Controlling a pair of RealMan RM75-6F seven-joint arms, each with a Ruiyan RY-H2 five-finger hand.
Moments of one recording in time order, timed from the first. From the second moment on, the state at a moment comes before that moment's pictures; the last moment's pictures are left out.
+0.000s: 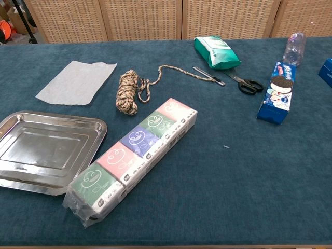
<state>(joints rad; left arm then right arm) -0.07 -1.19 -0.05 -1.73 1.52 1.53 -0.04 0.00 -0.92 -0.08 -1.79 -1.66 1.47 0.10</state>
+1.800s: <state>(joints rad) -0.71 -1.52 -0.27 -1.52 0.77 1.01 0.45 0.01 -0.91 -0.10 -1.78 -1.68 1.45 0.14</state>
